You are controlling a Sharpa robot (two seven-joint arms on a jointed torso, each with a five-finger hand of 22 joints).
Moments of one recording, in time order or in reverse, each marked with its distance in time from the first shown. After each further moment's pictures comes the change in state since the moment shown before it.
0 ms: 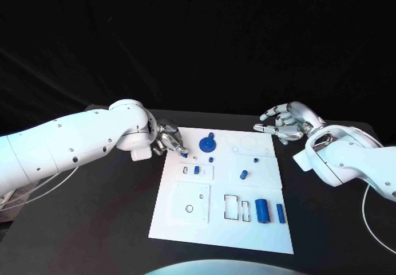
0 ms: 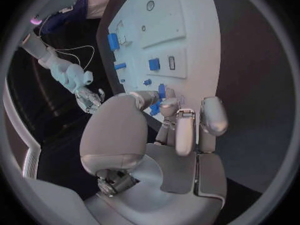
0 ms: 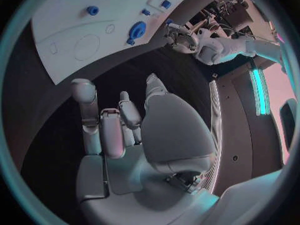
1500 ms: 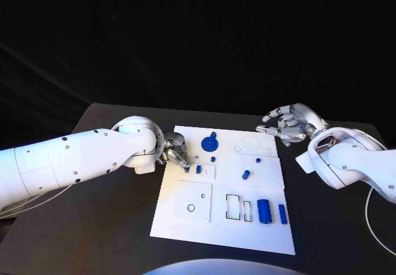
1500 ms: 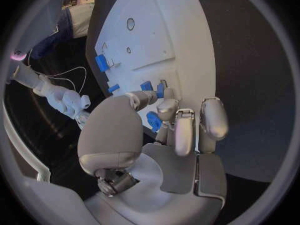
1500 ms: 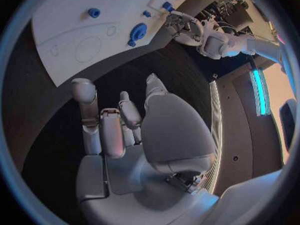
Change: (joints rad) left arm -0.053 -0.026 -0.025 0.114 -0.214 -0.039 -0.002; left_hand -0.064 -0.033 0.060 -0.027 0.029 0.025 -0.011 0.027 0.017 0.039 -0.011 0.024 0.033 0.004 -0.011 0.000 0.000 0.000 0.028 -0.007 0.018 0.036; right arm -0.007 0.003 0.000 -0.002 -0.003 0.000 0.002; right_hand 0.000 0.000 0.000 0.000 0.000 0.000 0.000 0.000 0.000 0.000 0.000 0.000 -0.003 0.000 0.000 -0.004 -0.004 0.000 0.000 0.000 -0.004 -0.005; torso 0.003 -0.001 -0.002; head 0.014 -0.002
